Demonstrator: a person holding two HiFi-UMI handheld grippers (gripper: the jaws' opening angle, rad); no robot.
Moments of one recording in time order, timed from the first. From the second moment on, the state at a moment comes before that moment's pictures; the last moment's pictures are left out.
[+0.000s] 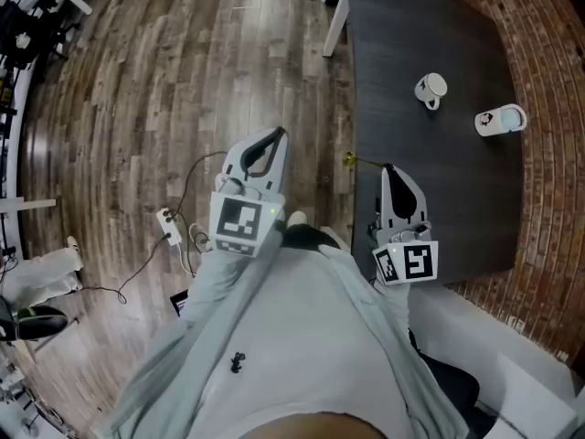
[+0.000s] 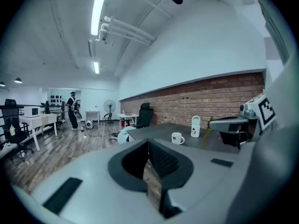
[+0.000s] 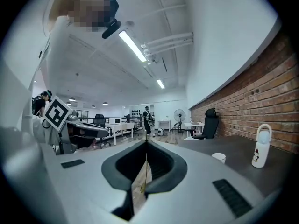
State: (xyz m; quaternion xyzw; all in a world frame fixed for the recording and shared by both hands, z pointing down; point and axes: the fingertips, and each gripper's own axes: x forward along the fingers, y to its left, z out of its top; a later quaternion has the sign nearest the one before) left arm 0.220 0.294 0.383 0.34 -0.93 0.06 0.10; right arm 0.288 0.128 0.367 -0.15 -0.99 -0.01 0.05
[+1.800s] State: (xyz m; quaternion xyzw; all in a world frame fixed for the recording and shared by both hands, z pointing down) left arm -0.096 0.201 0.379 0.40 -0.91 0.10 0.10; right arm -0.013 0.029 0.381 -0.07 -1.00 0.04 0.04
